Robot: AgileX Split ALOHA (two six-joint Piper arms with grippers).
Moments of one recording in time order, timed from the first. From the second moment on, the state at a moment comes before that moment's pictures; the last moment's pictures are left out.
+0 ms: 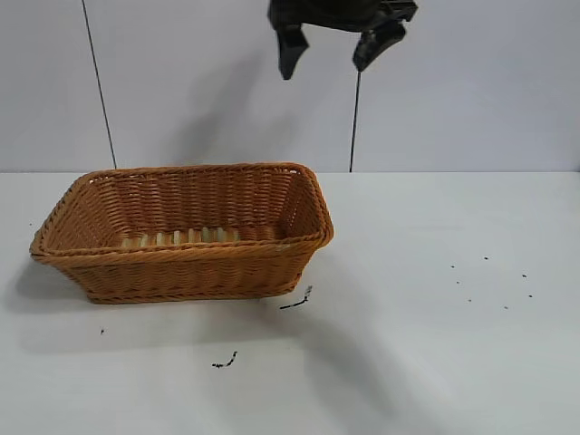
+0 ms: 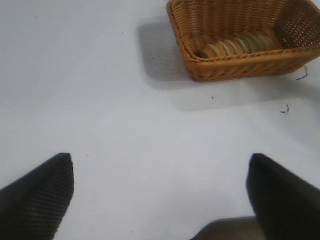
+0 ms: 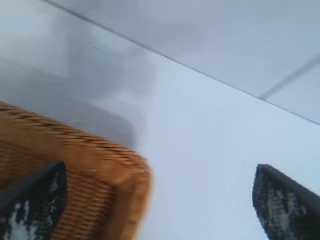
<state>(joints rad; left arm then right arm) -0.02 -0.01 -0.50 -0.04 1.07 0.08 0.16 2.29 -2.32 -0.04 1.11 -0.04</state>
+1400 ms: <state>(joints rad) -0.02 -0.01 -0.50 -0.04 1.07 0.08 0.02 1.36 -1.25 0.02 1.21 -0.06</state>
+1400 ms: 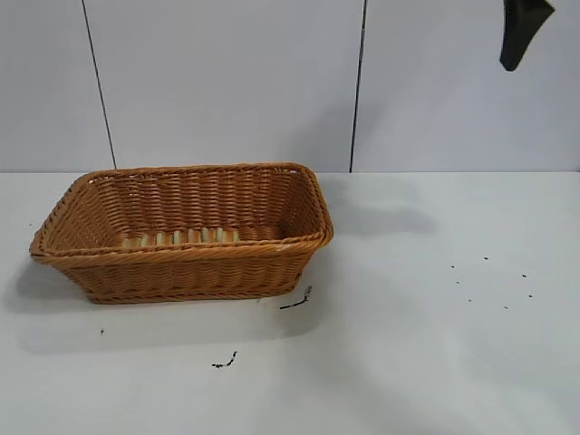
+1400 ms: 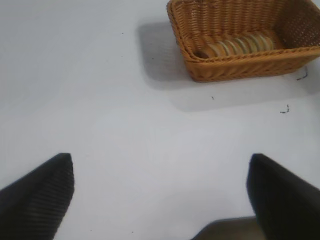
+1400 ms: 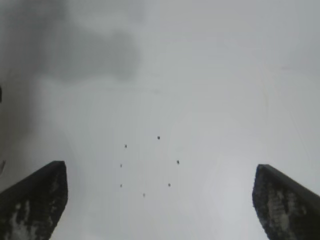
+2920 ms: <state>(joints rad) -0.02 -0.01 -0.50 -0.04 1.07 0.08 0.02 0.00 -0.50 0.01 1.01 -0.02</state>
